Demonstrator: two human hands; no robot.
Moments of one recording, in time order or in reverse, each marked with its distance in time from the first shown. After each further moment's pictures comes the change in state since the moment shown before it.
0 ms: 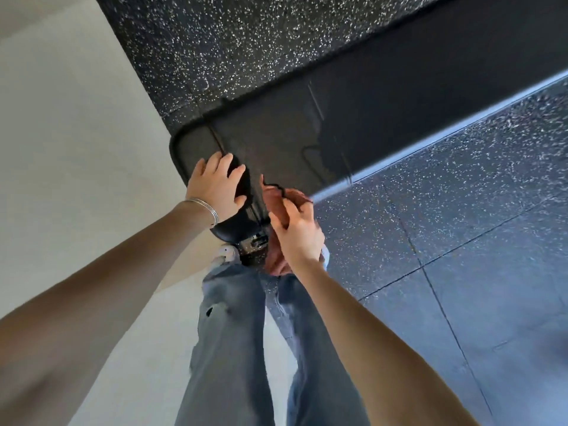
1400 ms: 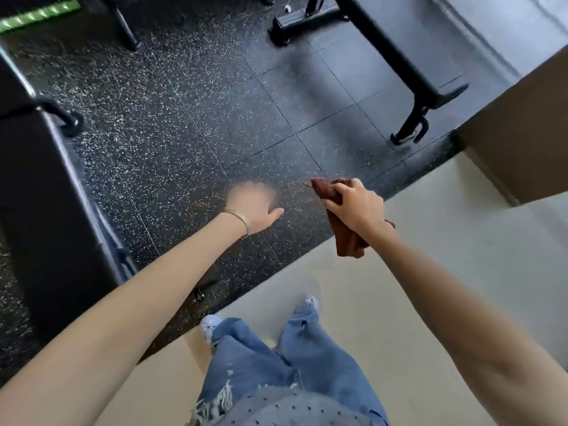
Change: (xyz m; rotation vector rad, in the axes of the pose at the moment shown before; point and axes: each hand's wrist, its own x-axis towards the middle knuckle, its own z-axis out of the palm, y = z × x) left_hand -0.437 0.343 -0.082 0.807 0.124 1.513; right_hand -0.636 0.101 -0.082 0.255 0.581 1.218
